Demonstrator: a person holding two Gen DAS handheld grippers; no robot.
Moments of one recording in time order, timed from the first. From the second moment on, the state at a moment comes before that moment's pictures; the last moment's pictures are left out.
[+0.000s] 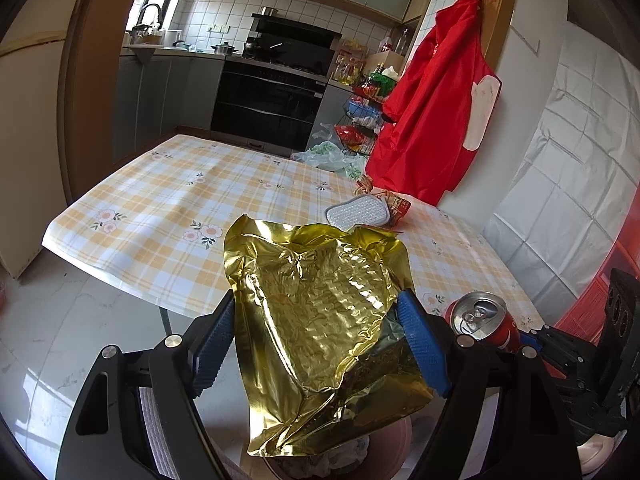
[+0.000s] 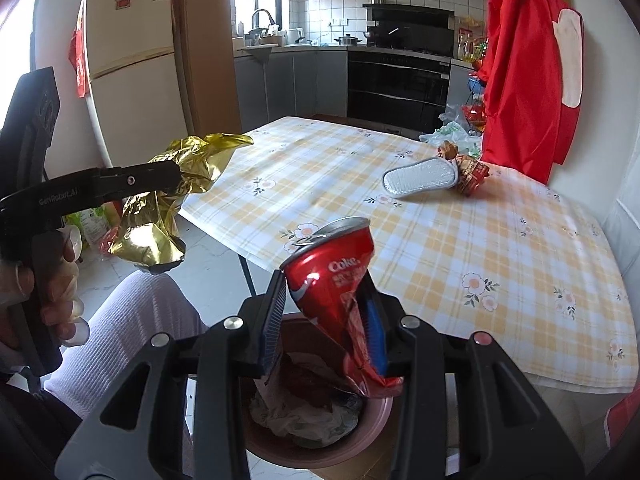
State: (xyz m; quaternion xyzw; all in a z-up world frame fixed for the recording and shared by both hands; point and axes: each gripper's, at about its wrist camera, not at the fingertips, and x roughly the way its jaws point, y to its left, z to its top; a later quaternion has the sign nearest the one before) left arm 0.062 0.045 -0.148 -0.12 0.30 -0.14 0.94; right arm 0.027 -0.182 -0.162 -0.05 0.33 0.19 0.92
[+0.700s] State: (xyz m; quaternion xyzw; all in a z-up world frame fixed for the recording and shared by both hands) left arm 0.063 0.043 -0.149 -0.12 0.30 -0.14 0.93; right arm 0.026 -0.193 -0.148 -0.05 0.30 0.14 0.94
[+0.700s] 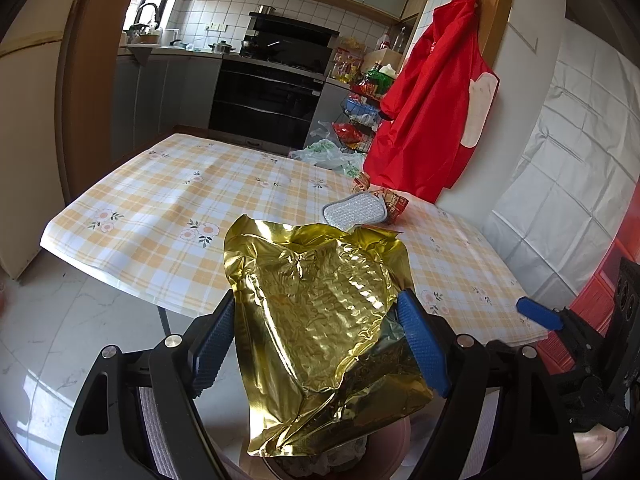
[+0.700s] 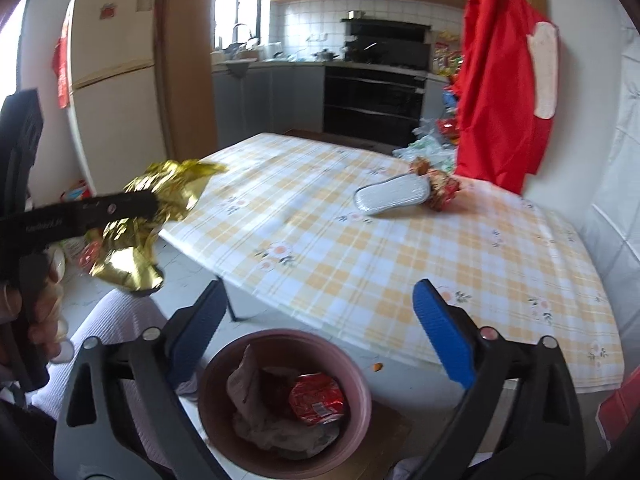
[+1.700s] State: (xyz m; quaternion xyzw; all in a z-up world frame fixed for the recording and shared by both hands) left arm 0.071 0.019 -0.175 -0.11 0.35 -0.17 0.91; right arm 0.030 -0.256 -0.157 0.03 0.30 0.05 0.95
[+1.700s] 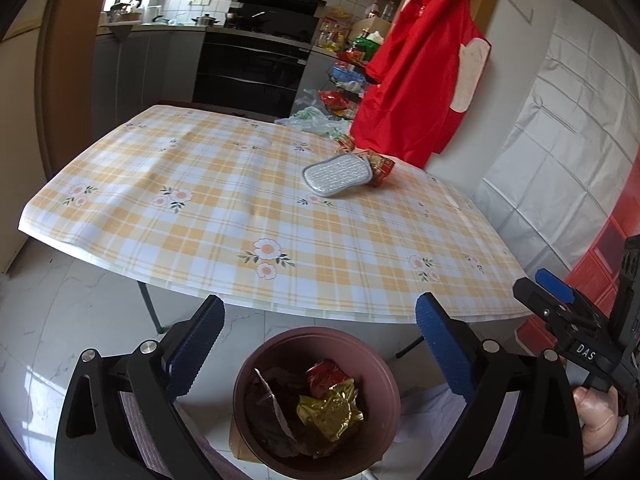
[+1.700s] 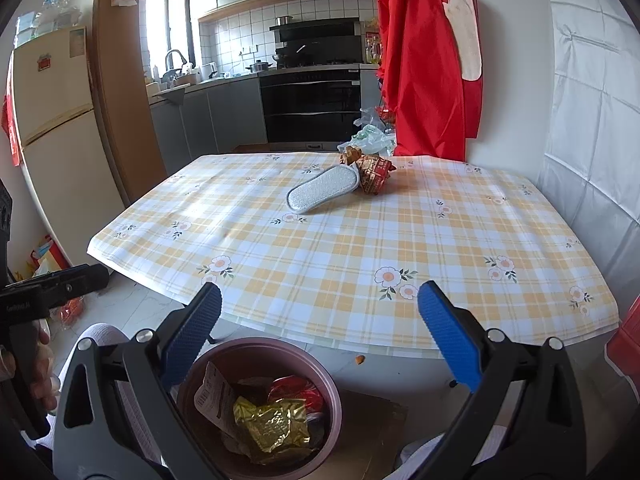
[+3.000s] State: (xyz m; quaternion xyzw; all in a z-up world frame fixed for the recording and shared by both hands) left arm 0.285 -0.118 -0.223 0.13 0.34 -0.18 0.91; right arm 0.152 -0.363 -0.212 0.09 0.34 -0.01 0.94
